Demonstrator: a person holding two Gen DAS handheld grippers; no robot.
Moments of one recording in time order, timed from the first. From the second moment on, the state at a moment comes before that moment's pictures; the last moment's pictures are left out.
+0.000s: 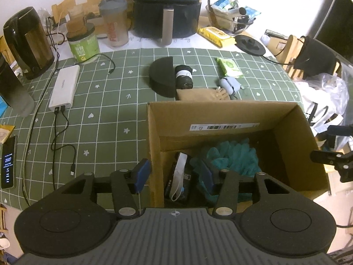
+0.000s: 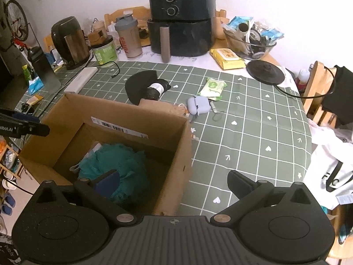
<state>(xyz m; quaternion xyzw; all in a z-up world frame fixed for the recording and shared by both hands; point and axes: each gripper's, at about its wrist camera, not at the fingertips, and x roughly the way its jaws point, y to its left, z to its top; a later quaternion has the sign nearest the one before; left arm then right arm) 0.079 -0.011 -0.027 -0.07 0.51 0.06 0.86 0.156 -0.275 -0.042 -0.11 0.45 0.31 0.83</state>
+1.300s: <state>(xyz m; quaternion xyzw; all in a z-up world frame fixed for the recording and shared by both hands) 0.156 0.036 -0.018 -0.07 0.41 0.06 0.91 0.295 -0.231 -0.046 -0.11 0.43 0.27 0.86</state>
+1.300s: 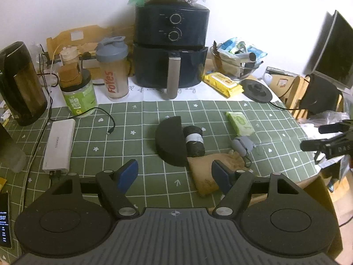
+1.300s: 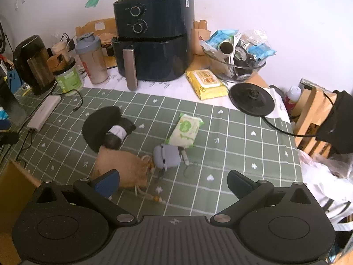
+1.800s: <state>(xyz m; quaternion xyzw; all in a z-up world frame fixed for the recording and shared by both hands) 0.150 0.055 -0.024 -0.06 0.43 0.06 0.90 0.376 -0.206 -0.098 -0.10 0.44 0.26 0.85</state>
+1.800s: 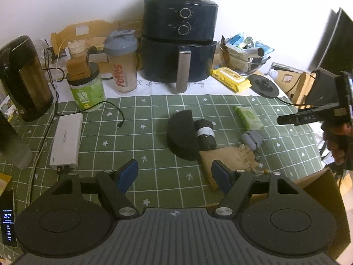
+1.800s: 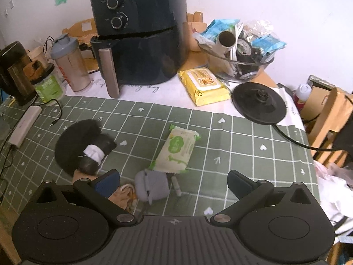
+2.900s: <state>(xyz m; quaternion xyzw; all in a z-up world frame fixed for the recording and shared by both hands) 0.126 0.093 -0.039 -0.14 0.45 0.13 0.87 0.467 -0.130 -0.201 -0.13 0.51 0.21 0.83</state>
